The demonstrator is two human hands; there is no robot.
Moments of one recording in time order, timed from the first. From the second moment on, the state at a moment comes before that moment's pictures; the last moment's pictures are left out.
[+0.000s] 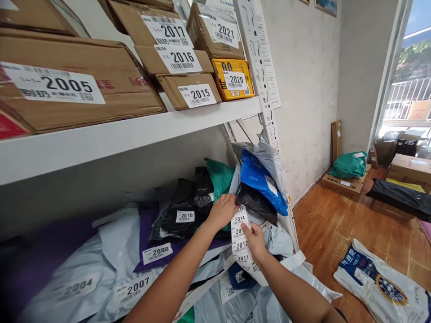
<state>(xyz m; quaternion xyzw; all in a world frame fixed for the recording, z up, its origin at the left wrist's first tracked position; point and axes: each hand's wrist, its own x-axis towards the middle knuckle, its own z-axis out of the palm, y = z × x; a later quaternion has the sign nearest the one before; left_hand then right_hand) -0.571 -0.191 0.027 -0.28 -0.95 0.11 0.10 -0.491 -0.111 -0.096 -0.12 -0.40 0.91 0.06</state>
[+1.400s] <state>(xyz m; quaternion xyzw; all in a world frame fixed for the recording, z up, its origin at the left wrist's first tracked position) -0.602 -0.178 0.014 -0.27 -0.96 -0.01 0.01 -0.541 -0.100 -0.085 -0.11 -0.35 0.93 0.09</state>
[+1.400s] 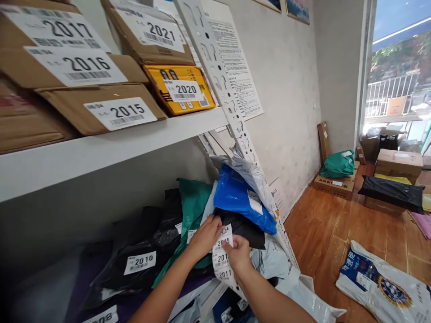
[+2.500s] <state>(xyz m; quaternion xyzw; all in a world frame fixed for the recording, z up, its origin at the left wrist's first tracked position) -0.545 -0.121 0.016 -0.05 -0.85 -0.52 -0.09 -0.512 -0.022 -0.081 -0.13 -0.34 0.92 0.14</state>
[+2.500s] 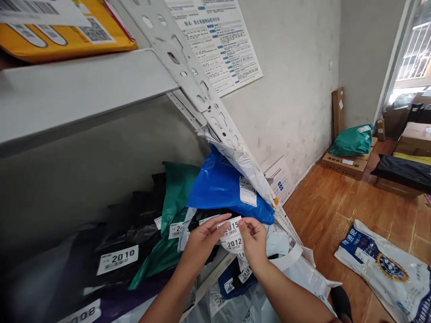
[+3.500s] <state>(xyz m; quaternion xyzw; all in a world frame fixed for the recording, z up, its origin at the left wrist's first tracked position) -0.462 -0.147 -0.029 -0.06 -0.86 -0.49 0.11 -0.624 0.011 -0.017 0.06 -0.74 0.65 0.14</state>
